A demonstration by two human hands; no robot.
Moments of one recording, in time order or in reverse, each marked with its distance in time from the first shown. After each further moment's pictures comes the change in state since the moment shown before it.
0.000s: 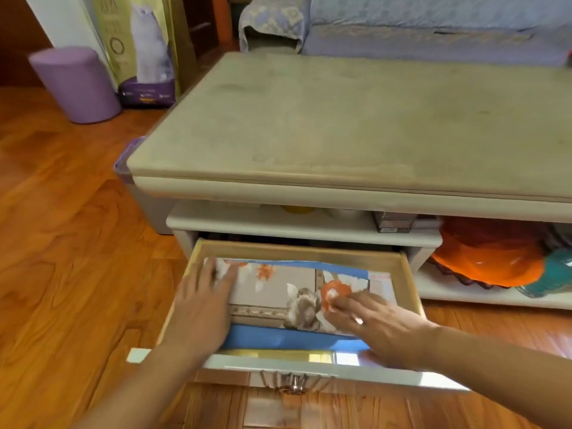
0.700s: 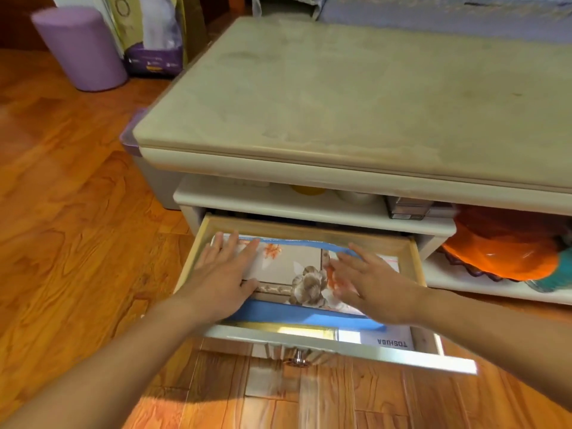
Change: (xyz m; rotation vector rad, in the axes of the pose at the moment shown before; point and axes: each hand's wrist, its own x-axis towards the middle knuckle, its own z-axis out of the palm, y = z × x) left_hand 0.010 0.007 -0.024 -0.136 -0.286 0.126; right_hand 0.035 0.008 -0.030 0.226 0.092 0.159
